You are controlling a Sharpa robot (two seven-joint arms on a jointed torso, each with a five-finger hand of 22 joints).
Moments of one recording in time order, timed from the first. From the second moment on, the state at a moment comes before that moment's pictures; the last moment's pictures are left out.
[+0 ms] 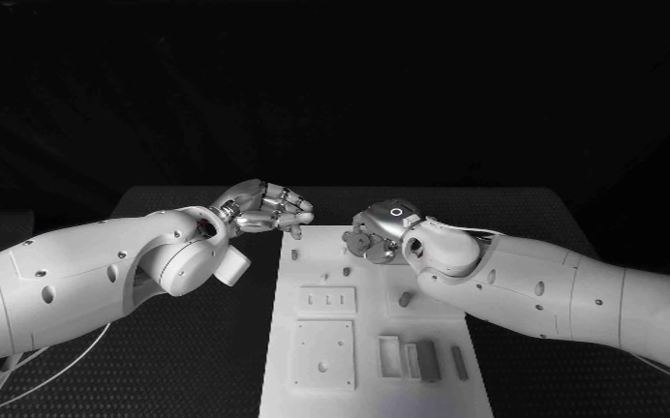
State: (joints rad) left arm 1.36 -0.87 -0.16 1.51 -0.36 -0.19 0.18; left_hand 1.58 -0.07 0.03 0.29 0.05 0.81 0.17 0.42 0.38 1.16 0.12 0.10 0.23 1.06 0.06 0.41 0.81 0.03 1.07 -0.04 0.15 0.82; right arm 1.26 -0.52 -0.19 1.25 -1.83 -0.36 -0.28; right_hand 1.02 -0.13 0.64 -0.27 0.06 0.87 0.08 0.31 0.54 1.07 0.00 1.08 1.03 1.16 -0.10 1.39 0.96 0.22 1.05 -0.04 1.21 1.31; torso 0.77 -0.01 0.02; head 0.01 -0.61
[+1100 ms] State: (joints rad) left arm 1.36 -0.84 -0.16 1.49 -0.36 -0.19 0.18; left_hand 1.58 -0.07 0.03 0.29 0.05 0.81 0.17 0.42 0.38 1.16 0.12 0.10 0.23 1.06 0.06 0.41 0.81 0.04 1.07 -0.04 0.15 0.82; right arm 1.23 -0.39 -0.20 1.13 -1.85 -0.37 -0.29; right_hand 1.01 -0.14 0.65 -0.27 0.06 0.92 0.06 0.30 0.54 1.08 0.00 1.08 1.03 1.17 -0.10 1.37 0.96 0.22 1.05 -0.04 1.21 1.31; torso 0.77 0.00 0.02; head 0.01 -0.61
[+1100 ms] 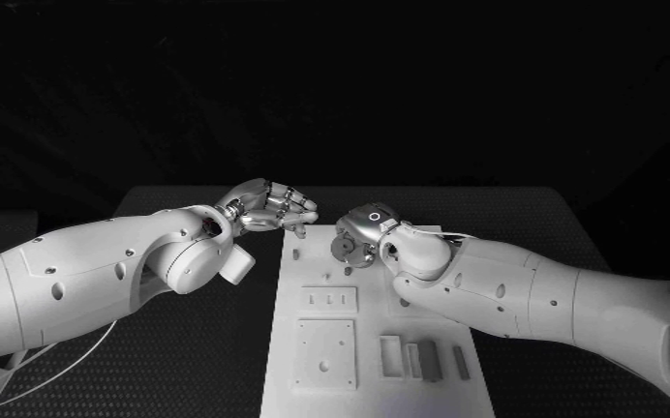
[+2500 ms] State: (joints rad) left arm 1.36 -0.85 -0.16 1.49 -0.36 -0.18 0.17; left_hand 1.57 -0.07 0.03 0.29 0.05 0.80 0.17 0.41 0.38 1.16 0.12 0.10 0.23 1.06 0.06 0.41 0.81 0.04 1.07 -0.04 0.15 0.82; right arm 1.22 -0.39 -0.21 1.09 -1.75 -0.36 -0.24; right_hand 1.01 -0.20 0.66 -0.19 0.07 0.81 0.12 0.22 0.50 1.05 0.03 1.06 1.00 1.15 -0.08 1.35 0.96 0.22 1.05 -0.04 1.18 1.31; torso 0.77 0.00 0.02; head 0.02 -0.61
